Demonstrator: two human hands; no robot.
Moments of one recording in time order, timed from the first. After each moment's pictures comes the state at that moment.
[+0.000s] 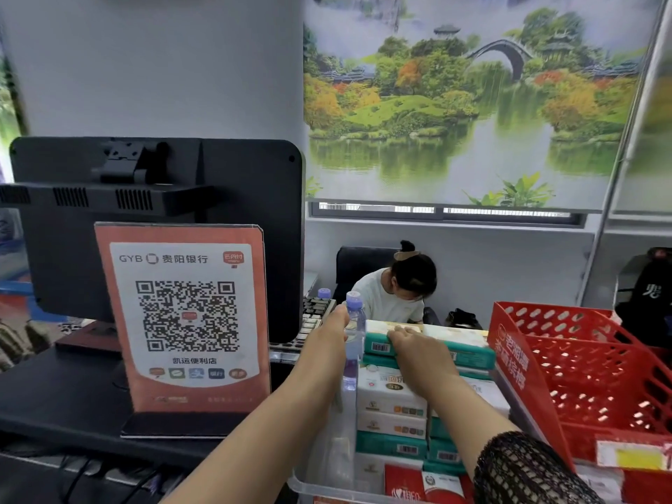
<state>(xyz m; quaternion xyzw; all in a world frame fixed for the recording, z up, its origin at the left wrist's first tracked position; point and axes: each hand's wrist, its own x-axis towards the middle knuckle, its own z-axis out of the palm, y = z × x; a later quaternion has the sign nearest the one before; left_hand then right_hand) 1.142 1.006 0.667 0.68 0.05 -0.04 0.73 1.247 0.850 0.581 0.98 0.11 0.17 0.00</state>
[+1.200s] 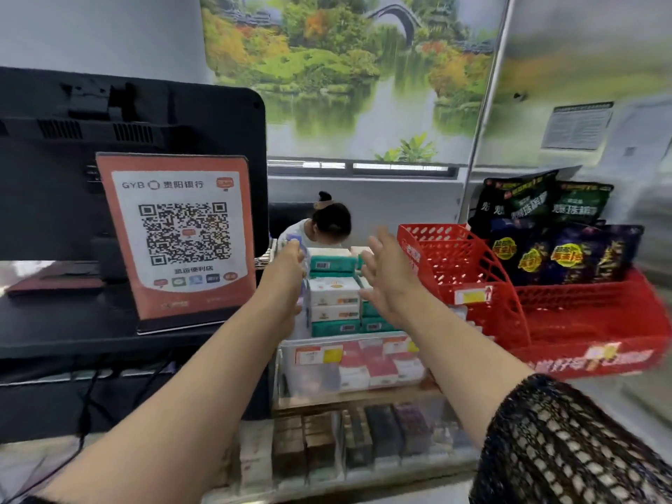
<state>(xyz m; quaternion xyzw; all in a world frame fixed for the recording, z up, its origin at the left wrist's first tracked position) 1.061 1.043 0.665 0.64 0.02 -0.12 0.76 1.049 0.918 0.657 0.64 -0.08 0.08 -0.76</state>
